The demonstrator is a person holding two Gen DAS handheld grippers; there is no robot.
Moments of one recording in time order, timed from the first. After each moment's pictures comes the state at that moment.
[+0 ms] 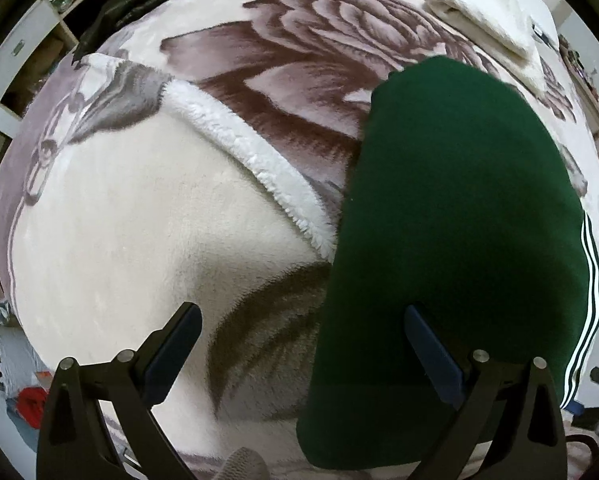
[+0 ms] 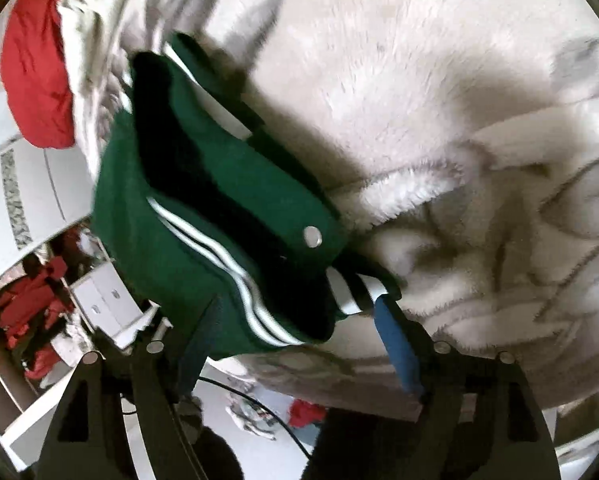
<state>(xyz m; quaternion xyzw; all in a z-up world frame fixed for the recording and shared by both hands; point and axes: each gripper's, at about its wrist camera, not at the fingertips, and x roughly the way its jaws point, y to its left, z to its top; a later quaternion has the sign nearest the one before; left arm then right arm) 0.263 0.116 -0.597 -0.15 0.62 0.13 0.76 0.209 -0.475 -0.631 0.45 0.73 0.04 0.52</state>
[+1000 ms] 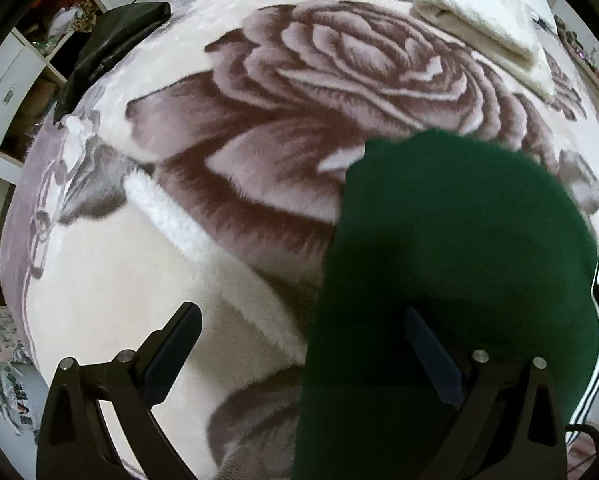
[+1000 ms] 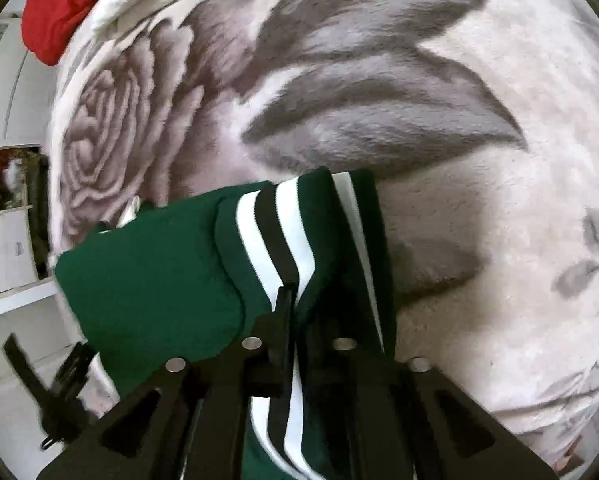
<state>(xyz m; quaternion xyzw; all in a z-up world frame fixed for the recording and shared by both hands) 0.344 0.114 -0.597 -0.10 0.62 0.13 0.77 0.419 -0.416 -0.620 0.20 0.76 0.07 0.62</state>
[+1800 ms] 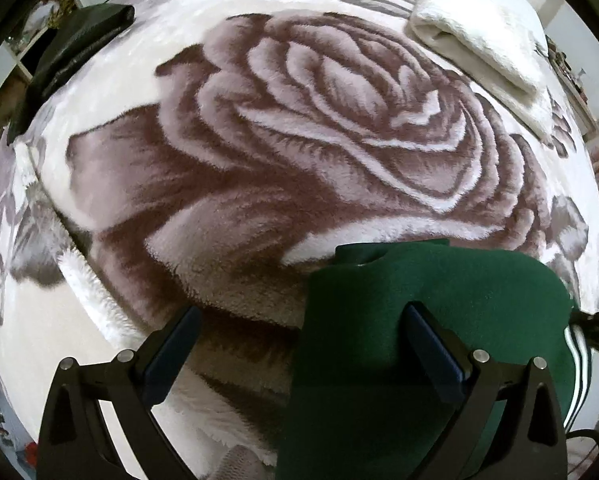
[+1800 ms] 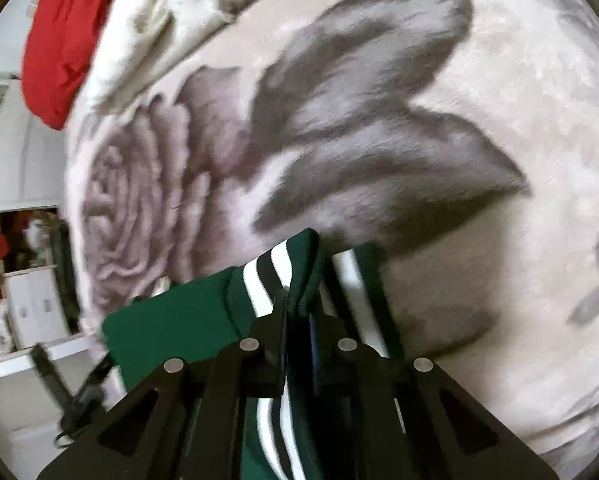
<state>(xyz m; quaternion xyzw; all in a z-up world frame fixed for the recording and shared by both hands) 0.407 0.135 -0.615 -0.13 0.60 0.10 0.78 0.442 -0.438 -0.640 0.27 0.72 0.02 0.64</state>
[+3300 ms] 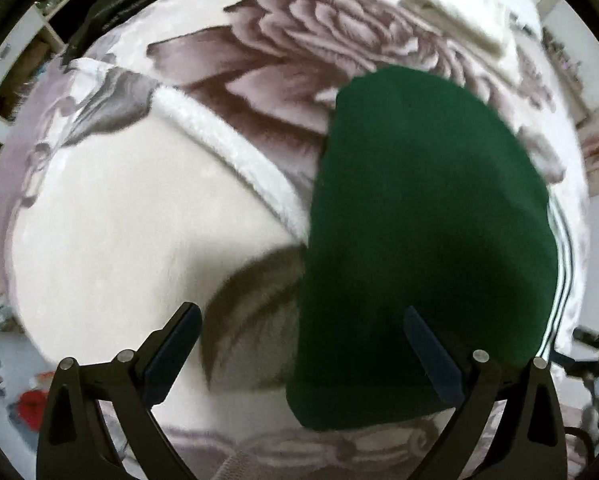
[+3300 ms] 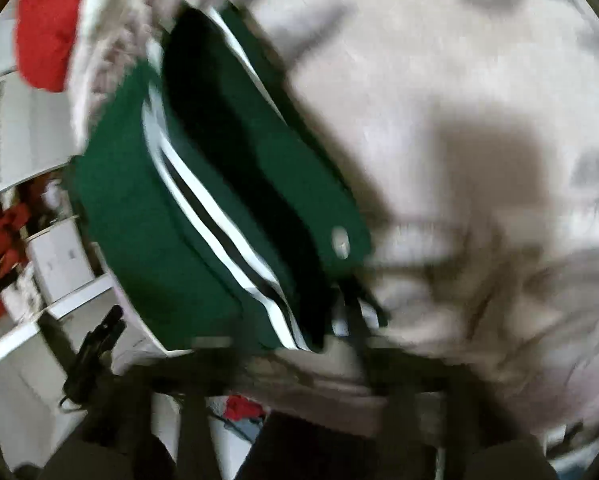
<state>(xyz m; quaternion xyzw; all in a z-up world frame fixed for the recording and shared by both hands) 0.264 0.114 -0.575 -0.16 0.62 0.09 0.76 0.228 -0.497 -0.612 0.34 0.74 0.11 0.57</state>
